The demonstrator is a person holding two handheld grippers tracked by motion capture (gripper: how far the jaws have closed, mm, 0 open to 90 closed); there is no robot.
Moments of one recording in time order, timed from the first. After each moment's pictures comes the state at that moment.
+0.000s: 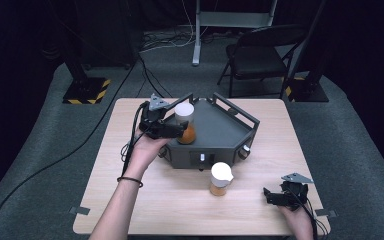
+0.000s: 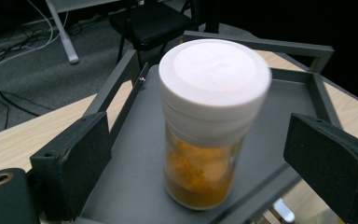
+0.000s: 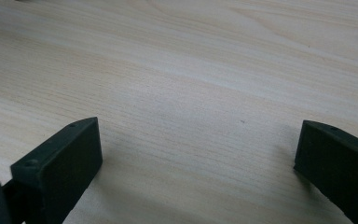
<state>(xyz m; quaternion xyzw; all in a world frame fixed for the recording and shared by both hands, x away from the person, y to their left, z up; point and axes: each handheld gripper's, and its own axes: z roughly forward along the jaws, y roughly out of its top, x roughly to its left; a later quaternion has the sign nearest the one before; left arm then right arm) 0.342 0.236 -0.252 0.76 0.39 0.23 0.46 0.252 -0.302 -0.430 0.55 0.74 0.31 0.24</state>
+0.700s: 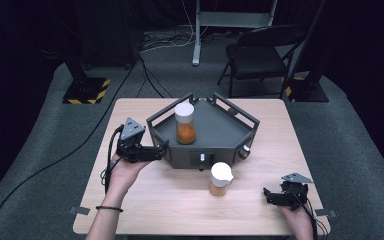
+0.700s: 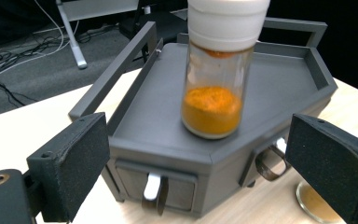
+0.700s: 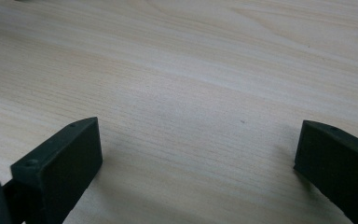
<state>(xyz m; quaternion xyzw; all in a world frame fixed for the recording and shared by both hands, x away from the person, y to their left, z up) 0.283 0.289 -0.296 0.74 0.40 0.25 0.48 0.252 -0.302 -0.430 0.55 0.74 0.31 0.24</state>
